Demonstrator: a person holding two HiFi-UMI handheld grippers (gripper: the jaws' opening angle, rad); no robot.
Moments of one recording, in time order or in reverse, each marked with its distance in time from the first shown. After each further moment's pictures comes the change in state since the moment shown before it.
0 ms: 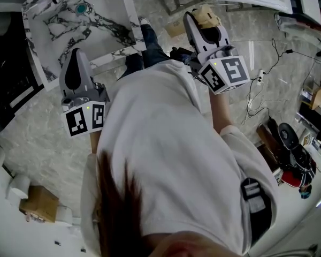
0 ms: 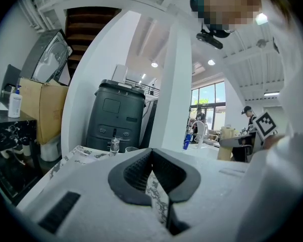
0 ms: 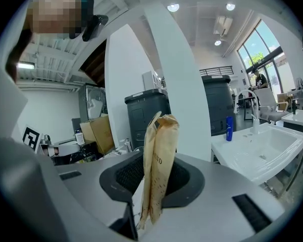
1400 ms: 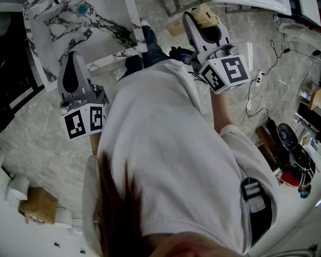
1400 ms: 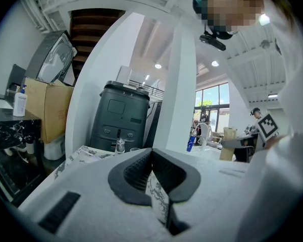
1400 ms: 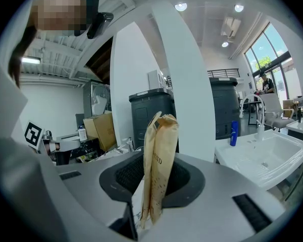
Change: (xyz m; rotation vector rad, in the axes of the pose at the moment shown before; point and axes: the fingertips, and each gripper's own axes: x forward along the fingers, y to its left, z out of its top) left arm -0.005 0.016 0.006 -0.022 -0.012 0.037; right arm 0.008 0.008 0.008 -0.058 0.009 0.028
